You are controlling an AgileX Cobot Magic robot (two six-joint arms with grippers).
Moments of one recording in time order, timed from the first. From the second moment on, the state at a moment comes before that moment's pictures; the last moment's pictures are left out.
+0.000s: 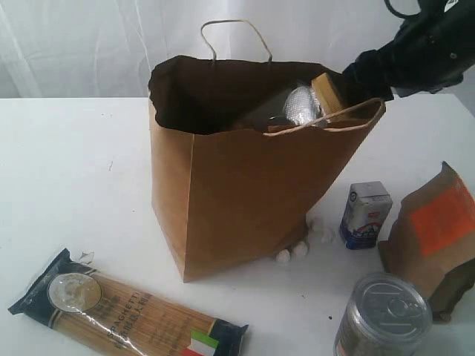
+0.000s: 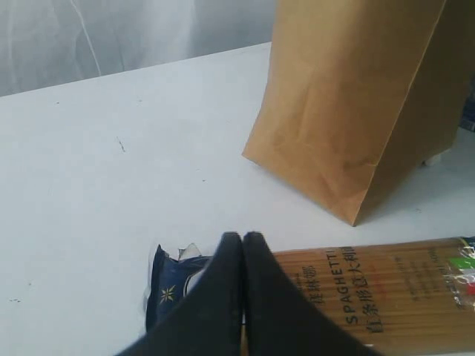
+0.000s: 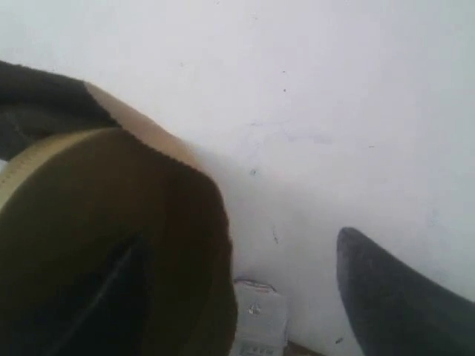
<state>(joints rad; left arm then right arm) -0.45 0.01 0.02 -0.19 0.26 0.20 0.21 1.49 -1.32 0.15 0.82 -0.22</state>
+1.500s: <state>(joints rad) -0.45 0.01 0.02 -0.19 0.26 0.20 0.21 1.39 -1.32 0.18 0.77 -0.26</state>
